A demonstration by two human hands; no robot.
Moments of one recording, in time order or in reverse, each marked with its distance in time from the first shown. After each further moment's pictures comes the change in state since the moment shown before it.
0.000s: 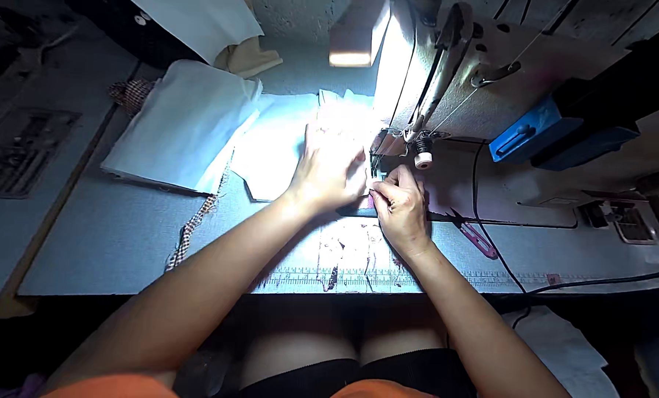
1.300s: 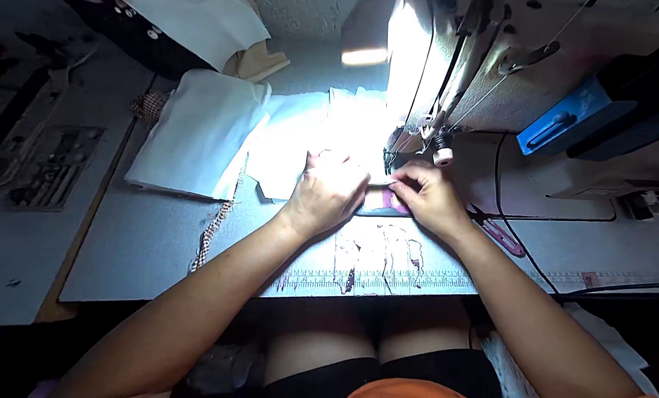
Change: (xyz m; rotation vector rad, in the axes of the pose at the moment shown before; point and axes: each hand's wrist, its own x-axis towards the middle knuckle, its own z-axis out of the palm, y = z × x) left_hand -0.035 -0.001 -0.009 0.132 0.059 0.215; right_hand 0.022 0.026 -0.021 0.289 -0.226 -0.016
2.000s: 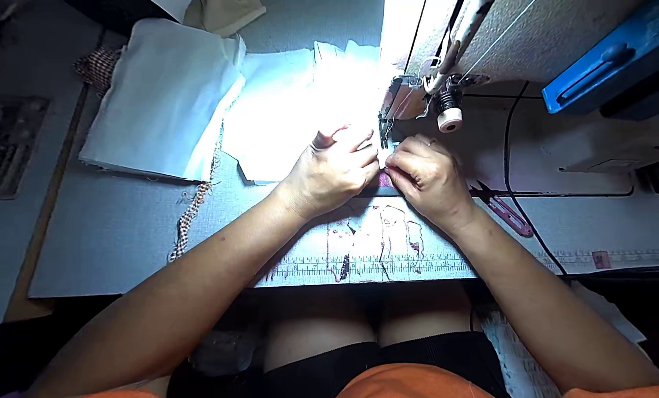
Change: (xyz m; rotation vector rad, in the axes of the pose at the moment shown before) left_hand 0.010 0.007 0.010 0.108 0.006 0.203; right_hand -0.007 0.003 0.002 -0.283 0.018 -0.288
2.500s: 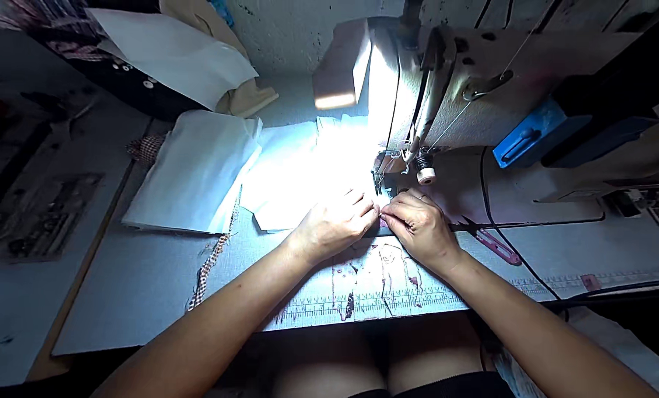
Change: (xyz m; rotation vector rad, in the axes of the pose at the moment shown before) left_hand 0.000 -0.001 0.001 -0.212 -0.081 0.048; right_hand -0.012 -0.010 0.007 0.061 0.081 0.154
